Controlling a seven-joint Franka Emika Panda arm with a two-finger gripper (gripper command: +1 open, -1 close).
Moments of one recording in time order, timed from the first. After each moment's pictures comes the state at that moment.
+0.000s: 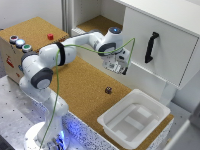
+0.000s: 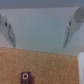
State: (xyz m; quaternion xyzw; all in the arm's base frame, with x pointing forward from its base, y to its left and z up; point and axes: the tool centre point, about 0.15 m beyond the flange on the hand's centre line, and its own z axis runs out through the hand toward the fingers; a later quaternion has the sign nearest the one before) arm 0.403 -0.170 0.445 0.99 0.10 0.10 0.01
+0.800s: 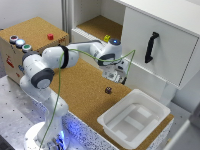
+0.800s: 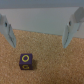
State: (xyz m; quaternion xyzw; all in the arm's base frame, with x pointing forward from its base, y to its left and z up) arm 0.414 -0.166 0.333 0.99 0.13 0.08 -0.01
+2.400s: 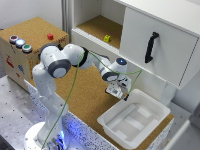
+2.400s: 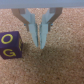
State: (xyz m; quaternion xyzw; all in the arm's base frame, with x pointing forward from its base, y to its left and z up) arm 0.452 -0.161 0.218 0.99 0.11 0.07 -0.04
